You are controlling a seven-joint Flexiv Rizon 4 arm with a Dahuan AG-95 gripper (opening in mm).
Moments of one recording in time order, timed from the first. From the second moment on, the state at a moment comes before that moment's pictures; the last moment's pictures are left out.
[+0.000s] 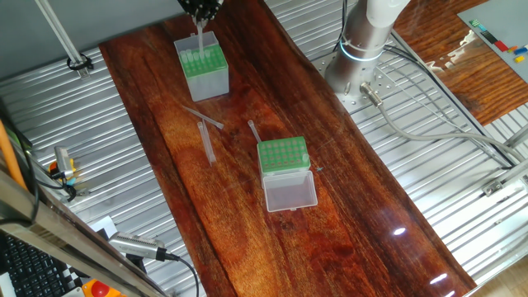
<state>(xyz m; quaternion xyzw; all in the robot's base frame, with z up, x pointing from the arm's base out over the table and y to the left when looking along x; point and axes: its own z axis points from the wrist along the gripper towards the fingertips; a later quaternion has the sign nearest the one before) 0.420 -0.165 0.283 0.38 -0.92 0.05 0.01</state>
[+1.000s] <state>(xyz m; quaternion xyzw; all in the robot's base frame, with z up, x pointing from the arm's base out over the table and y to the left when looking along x) 0.426 -0.166 0.257 0.39 -0.92 0.05 0.00</state>
